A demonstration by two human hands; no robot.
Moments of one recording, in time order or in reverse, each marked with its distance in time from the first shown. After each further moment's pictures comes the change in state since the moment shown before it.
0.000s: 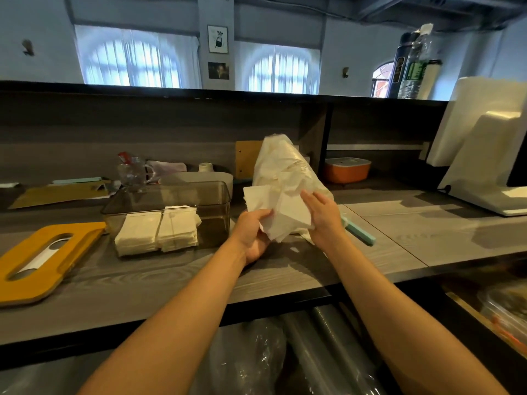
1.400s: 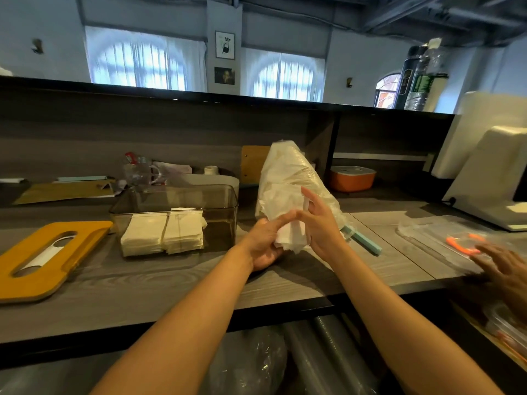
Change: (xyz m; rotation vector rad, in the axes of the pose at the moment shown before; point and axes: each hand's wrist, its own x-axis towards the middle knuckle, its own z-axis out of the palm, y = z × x) left_hand -0.004 -0.003 0.003 0.163 -0.201 -0.052; right_hand -0.001 0.010 0.009 -0.218 -0.167 -0.037
